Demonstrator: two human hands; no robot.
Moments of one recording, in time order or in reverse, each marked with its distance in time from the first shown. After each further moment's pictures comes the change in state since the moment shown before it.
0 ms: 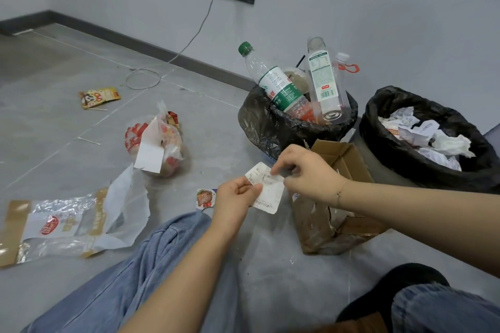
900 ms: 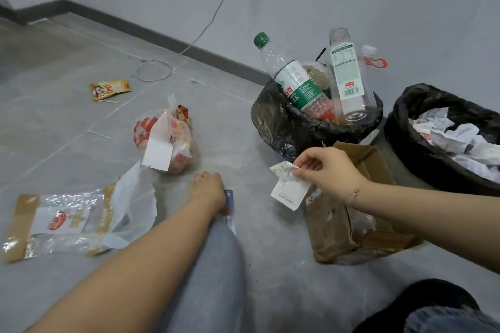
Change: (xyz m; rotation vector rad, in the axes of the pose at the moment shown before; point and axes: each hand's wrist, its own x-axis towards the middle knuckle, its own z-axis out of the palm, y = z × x) left_hand 0.100 -0.032 -0.076 1.695 0.025 -0.225; right_hand 0.016 0.010 0.000 0.127 0.081 0.168
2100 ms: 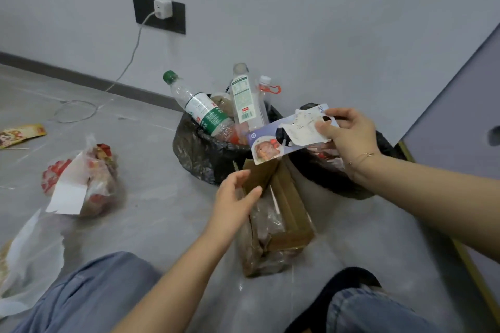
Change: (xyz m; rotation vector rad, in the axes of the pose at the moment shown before) left_hand -0.131 0.172 -0.059 -1.280 0.098 0.458; right_hand -0.052 0.050 -0.160 0.646 0.744 0.244
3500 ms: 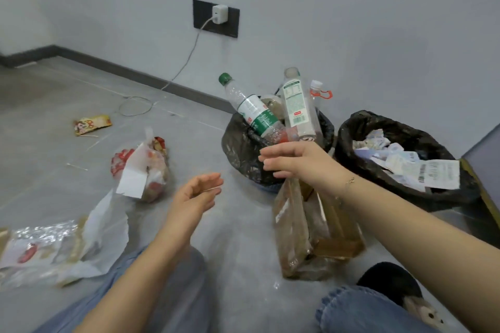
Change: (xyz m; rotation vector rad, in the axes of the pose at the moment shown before) left_hand -0.032 -0.002 -0.127 -0.232 0.225 -0.121; right_hand -0.065 -0.008 0.105 -0.148 -0.814 0.080
